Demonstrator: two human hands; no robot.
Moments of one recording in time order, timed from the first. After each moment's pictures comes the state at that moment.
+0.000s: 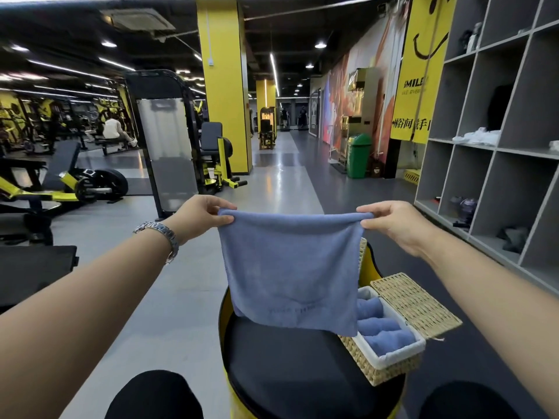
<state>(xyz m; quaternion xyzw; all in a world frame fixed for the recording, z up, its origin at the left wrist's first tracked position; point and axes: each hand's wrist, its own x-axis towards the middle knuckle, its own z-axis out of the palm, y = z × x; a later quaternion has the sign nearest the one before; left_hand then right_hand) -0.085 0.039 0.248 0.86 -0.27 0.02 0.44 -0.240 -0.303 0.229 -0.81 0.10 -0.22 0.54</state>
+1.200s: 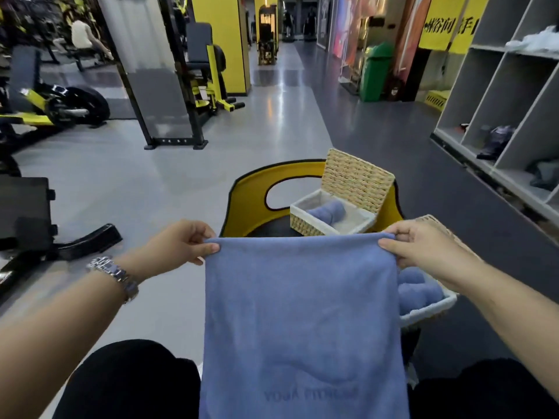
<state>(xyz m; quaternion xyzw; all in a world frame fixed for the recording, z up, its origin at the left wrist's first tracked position) -0.037 0.059 0.081 0.88 -0.24 -0.16 0.38 -0.216 -0.309 0.088 -0.85 0.16 -0.07 0.50</state>
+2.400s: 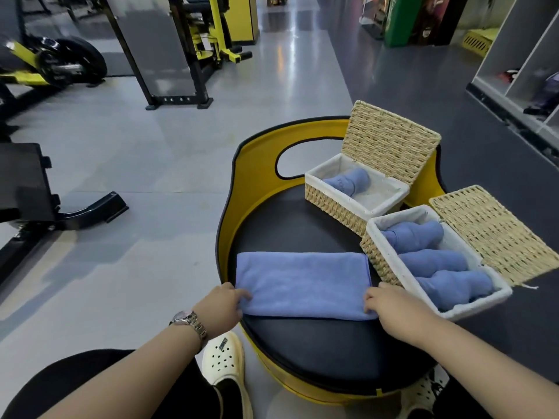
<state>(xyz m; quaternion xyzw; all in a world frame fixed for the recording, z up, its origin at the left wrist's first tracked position) -0.049 0.039 -0.123 0.93 -0.25 -0.24 0.06 -0.185 -0.306 -0.124 -0.98 -0.06 0.17 0.04</state>
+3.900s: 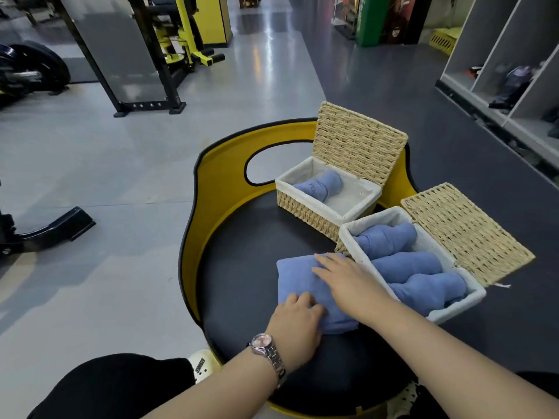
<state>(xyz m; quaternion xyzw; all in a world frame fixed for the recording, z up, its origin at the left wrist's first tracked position) -0.117 -0.123 -0.134 0.88 -0.47 -0.04 0.09 -0.125 -0.295 -0.111 -1.00 -0.04 0.03 0.02</state>
